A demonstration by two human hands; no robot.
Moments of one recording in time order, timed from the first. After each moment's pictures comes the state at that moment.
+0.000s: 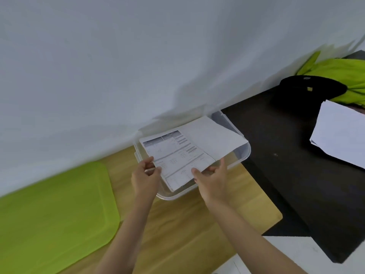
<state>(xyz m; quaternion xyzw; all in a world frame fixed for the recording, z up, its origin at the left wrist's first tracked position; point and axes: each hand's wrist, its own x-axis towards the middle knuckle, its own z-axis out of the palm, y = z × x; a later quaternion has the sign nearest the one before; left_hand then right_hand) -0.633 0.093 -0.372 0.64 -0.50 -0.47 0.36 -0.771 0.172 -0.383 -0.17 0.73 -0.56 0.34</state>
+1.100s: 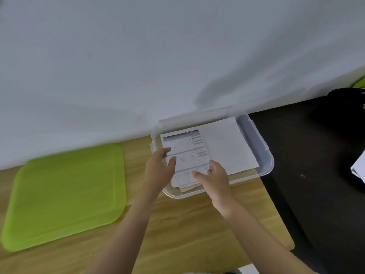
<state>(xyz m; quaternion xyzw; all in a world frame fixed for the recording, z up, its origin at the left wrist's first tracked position) -0.643 0.079 -0.368 0.64 -0.63 -0.36 0.26 -0.787 0.146 -0.361 -0.28 0.72 -0.40 0.50</state>
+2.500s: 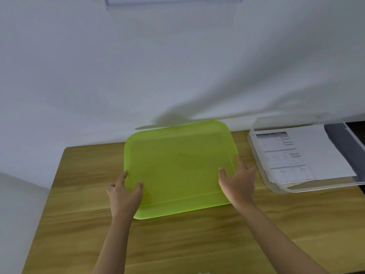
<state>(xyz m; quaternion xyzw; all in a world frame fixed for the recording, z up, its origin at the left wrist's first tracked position) -0.247 0.127 -0.390 0.82 -0.40 -0.30 0.28 -0.517 0.120 -0.389 -0.43 0.84 -0.26 0.20</state>
